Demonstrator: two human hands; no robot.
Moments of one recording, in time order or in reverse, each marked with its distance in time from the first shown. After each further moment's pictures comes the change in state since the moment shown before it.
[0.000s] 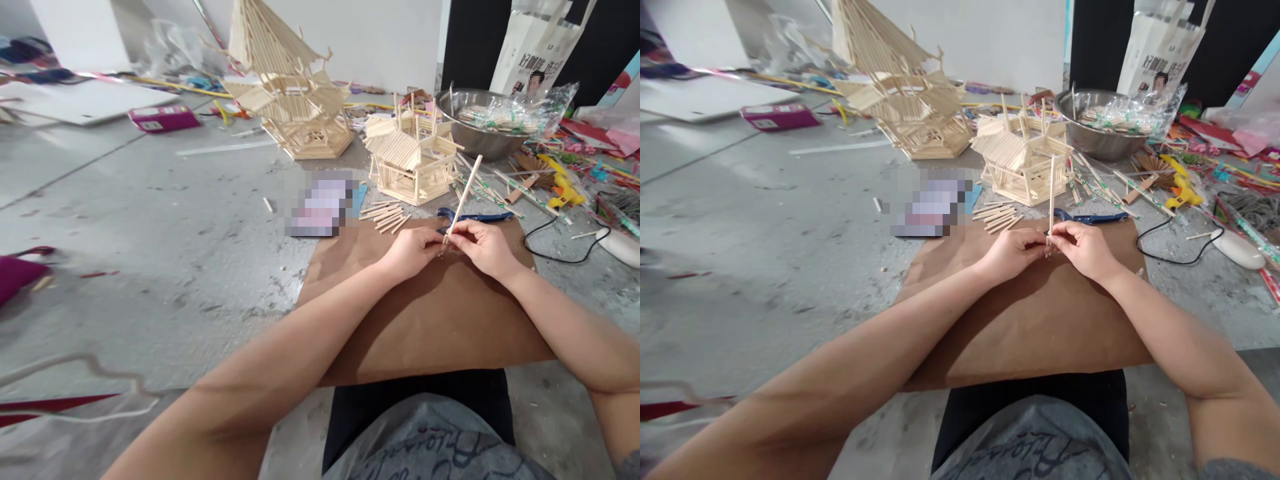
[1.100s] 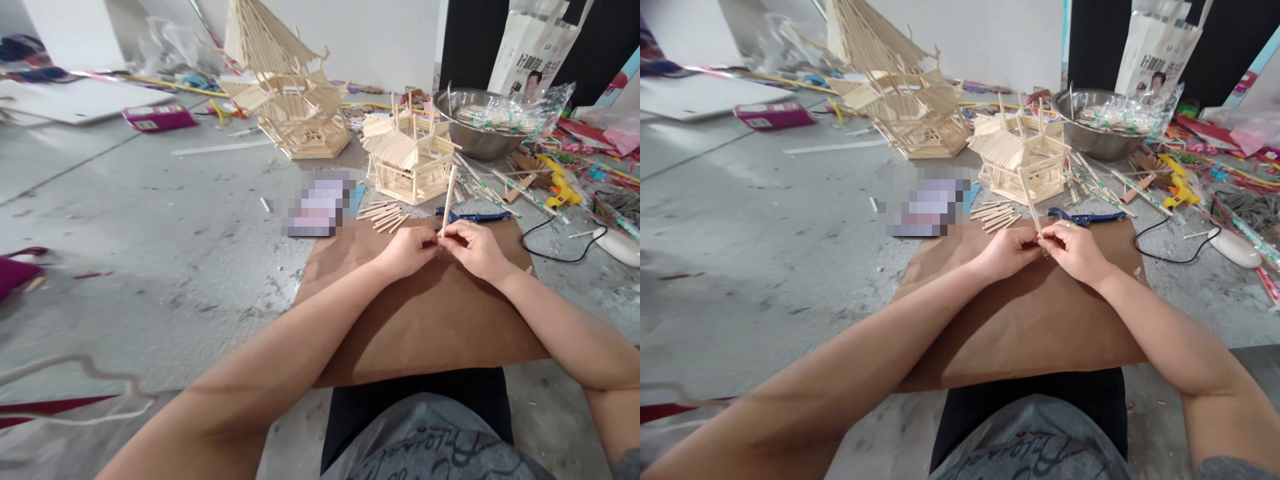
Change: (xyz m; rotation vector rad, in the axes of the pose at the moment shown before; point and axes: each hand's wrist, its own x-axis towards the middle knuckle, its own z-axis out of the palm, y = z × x) left_hand 0.001 -0.004 -0.004 0.069 -0.037 0.050; right_hand 0.001 -0.010 0.005 -0.131 -0.001 -0.174
